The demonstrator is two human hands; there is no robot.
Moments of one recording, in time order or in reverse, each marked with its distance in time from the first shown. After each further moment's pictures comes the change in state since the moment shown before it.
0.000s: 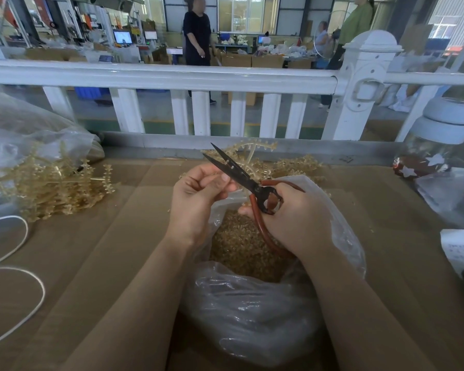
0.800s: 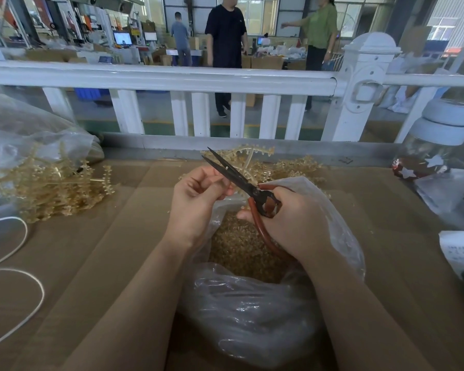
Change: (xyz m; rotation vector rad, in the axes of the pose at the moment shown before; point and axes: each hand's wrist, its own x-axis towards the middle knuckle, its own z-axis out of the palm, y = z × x) left_hand 0.003 -0.004 -0.005 0.171 -0.028 0.060; right_hand -0.002 0.005 0.006 0.070 0.006 -0.051
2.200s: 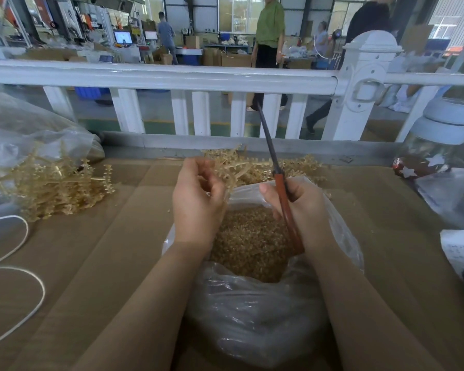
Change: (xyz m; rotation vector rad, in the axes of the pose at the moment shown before) left_hand -0.005 0.002 0.013 0.577 0.309 0.245; right_hand 0.008 -0.014 -0.020 0.649 -0.059 0.342
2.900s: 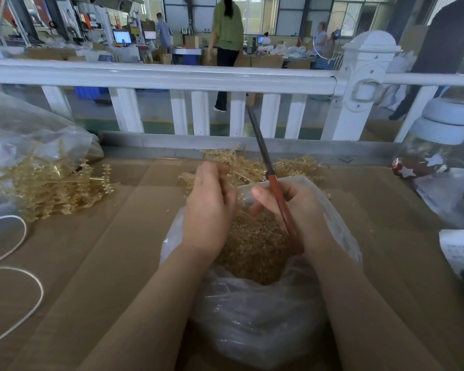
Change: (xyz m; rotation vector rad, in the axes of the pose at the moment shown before) left_hand -0.009 0.001 0.008 0.237 -0.134 0.109; right_hand -0.001 -0.015 0.002 0.020 -0.083 0.131
